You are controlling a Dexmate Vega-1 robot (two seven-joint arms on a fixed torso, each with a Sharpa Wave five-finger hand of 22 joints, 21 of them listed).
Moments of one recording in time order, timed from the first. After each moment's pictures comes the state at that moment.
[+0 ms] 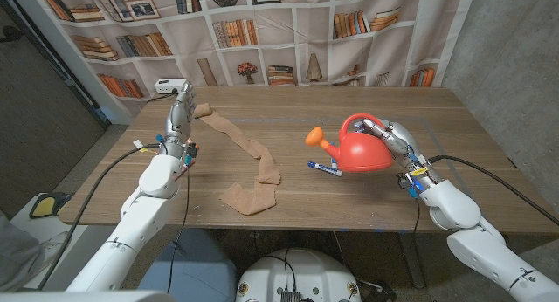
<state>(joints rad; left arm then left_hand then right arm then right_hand) 1.15 0.48 0.04 -1.67 -0.36 -0.26 0.18 0.11 0.05 0.37 -0.11 0.18 0.06 -0.08 0.19 0.18 0.08 0.02 0.23 0.20 -0.06 0.01 0.19 0.18 0.02 0.04 0.19 0.17 -1.33 -0.72 -0.19 -1.73 0.43 0.65 0.09 0.71 0.17 0.49 0.08 0.20 0.80 -0.16 0.36 0.50 0.76 -0.14 0.72 0.71 0.74 -0.08 0.77 0.71 0.62 -0.06 0.66 0.43</state>
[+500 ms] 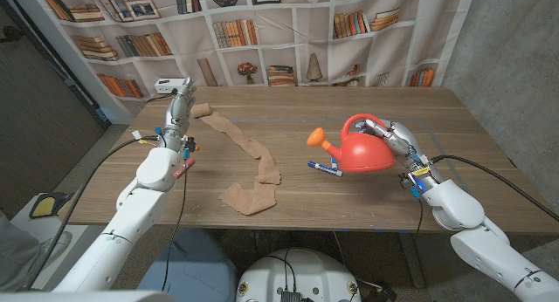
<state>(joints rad) 1.12 0.51 0.04 -1.69 -0.31 -0.21 0.19 0.11 0.05 0.37 -0.11 0.18 0.06 -0.08 0.19 0.18 0.09 0.03 0.23 0.20 -0.06 0.01 0.19 0.18 0.02 0.04 0.19 0.17 -1.33 -0.73 -0.18 -1.74 0.44 0.64 0.10 0.70 0.17 0.49 0.08 0.20 0.81 -0.16 0.35 0.50 0.76 -0.14 0.72 0.71 0.74 -0.08 0.75 0.77 0.62 -0.06 0.67 0.42</state>
